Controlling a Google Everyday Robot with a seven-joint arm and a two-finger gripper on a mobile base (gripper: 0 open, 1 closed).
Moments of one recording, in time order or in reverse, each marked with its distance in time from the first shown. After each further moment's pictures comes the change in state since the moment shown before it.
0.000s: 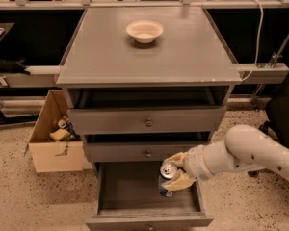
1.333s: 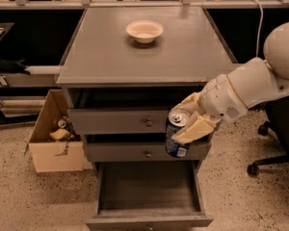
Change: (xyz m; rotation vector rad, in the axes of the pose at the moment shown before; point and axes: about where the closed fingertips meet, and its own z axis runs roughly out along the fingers) arm -0.163 -0.010 -0.158 -0.058 0.018 -0.065
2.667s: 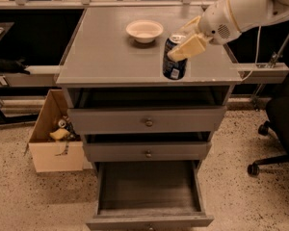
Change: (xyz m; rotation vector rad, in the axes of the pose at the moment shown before) arm -0.074 -0.173 -0.079 0.279 -0.084 0.058
